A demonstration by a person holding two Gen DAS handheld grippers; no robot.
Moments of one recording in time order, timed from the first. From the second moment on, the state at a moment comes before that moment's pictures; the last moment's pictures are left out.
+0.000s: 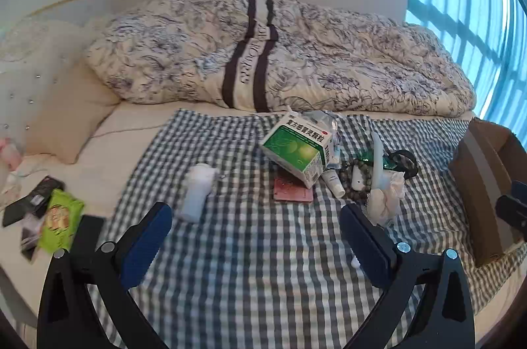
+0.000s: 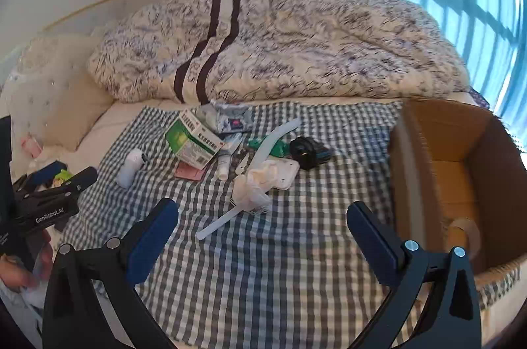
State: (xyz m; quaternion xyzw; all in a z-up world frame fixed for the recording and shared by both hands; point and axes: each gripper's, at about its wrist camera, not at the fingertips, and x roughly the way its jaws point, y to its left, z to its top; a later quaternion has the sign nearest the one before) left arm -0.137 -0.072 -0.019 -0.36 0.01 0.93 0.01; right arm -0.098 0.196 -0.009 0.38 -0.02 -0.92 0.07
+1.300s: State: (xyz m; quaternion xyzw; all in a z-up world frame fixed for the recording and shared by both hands) left arm -0.358 -0.019 -0.155 -0.44 0.17 0.84 0.27; right arm -0.214 0.203 -0.132 0.43 -0.05 -0.89 0.13
